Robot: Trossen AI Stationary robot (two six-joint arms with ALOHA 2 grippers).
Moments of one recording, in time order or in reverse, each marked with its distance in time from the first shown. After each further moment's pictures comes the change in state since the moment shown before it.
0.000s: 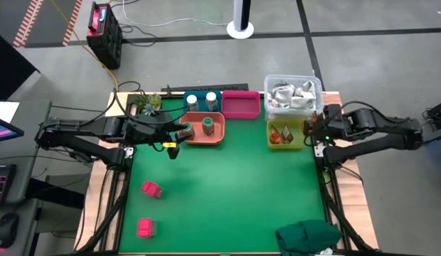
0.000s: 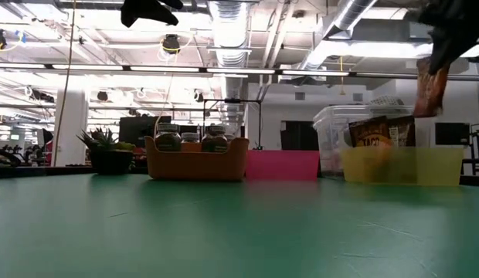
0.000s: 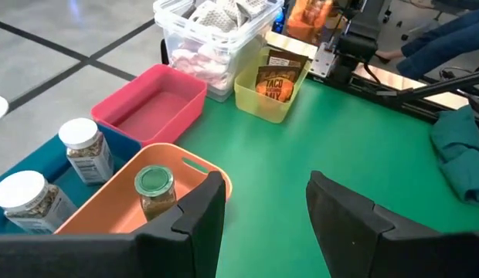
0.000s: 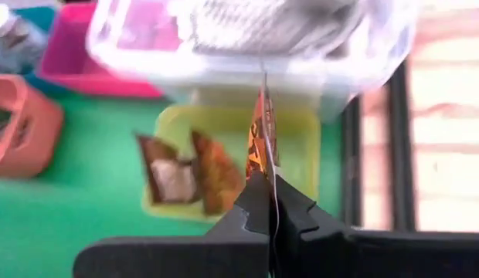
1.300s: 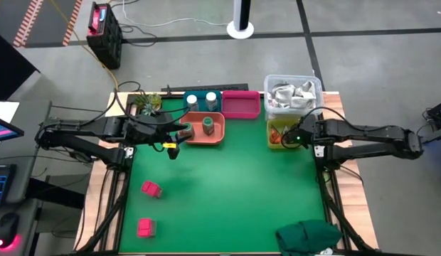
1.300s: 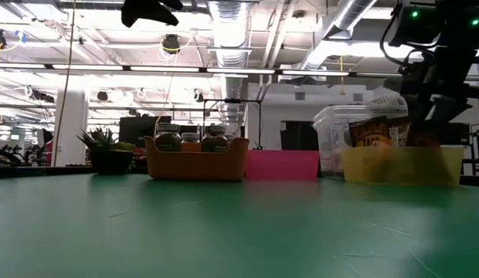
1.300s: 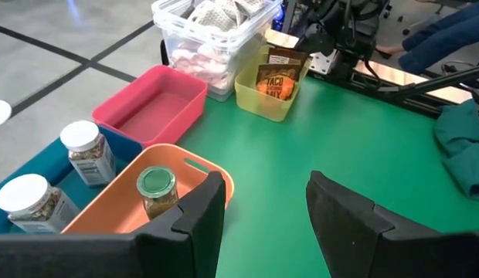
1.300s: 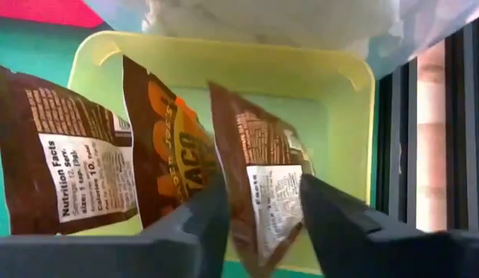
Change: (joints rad) left arm 0.000 0.002 0.000 -0.002 0.000 0.021; right arm -0.237 0.070 -0.412 0.489 -0.147 -0.272
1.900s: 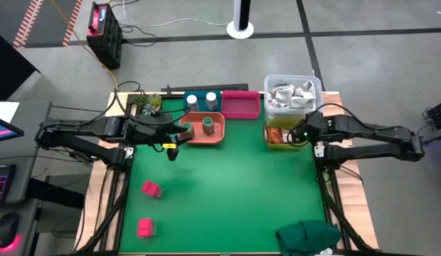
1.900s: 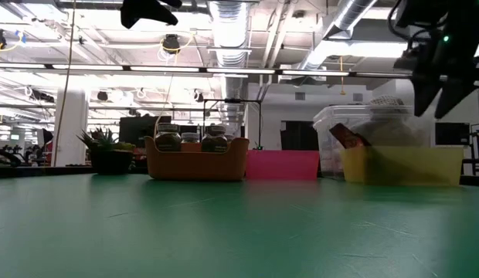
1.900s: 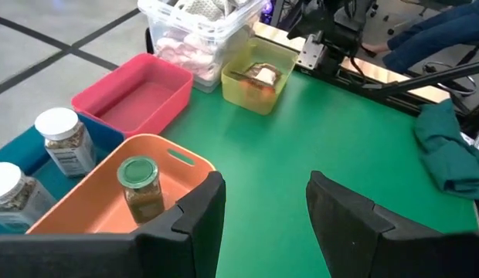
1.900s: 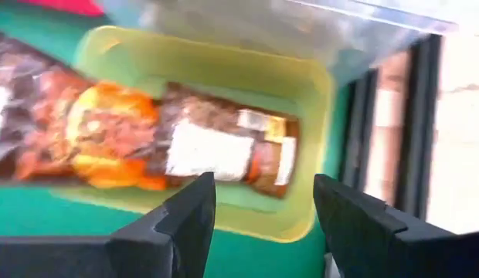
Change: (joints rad) left arm 0.000 -0.001 0.000 -0.010 0.052 -0.044; right arm -0.010 -0.054 0.115 -0.171 -0.044 -0.094
